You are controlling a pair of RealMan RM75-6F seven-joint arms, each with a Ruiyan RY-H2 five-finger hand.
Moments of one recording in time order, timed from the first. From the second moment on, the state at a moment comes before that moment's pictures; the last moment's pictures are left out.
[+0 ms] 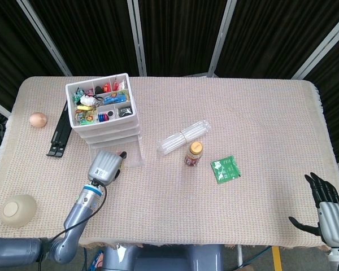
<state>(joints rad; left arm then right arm) -0.73 -1.58 -0.12 -1.68 0.94 1.21 0.89 -0.03 -1.05 0.02 -1.79 -1.52 1.52 0.07</state>
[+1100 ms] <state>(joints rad) -0.72 -1.40 0.12 -1.52 1.45 1.16 0.67 -0.03 -1.05 0.02 -1.79 -1.52 1.52 0.06</state>
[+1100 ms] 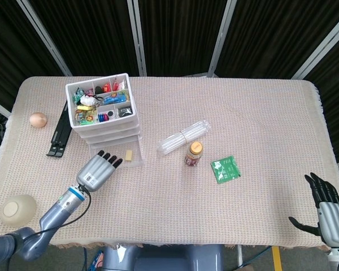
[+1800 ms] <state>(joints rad) -0.88 -1.29 0.28 -1.43 1.82 0.87 0.73 -0.03 -1.05 0.02 -1.79 -1.52 1.52 0.06</state>
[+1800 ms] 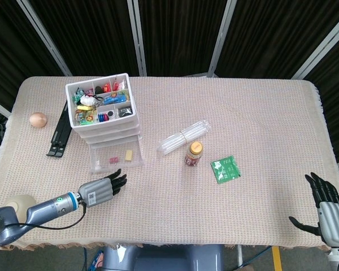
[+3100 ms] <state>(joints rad) -0.84 -1.36 0.18 -1.27 1.71 0.78 0.67 -0.03 -1.05 0.02 -1.80 -1.51 1.52 0.06</state>
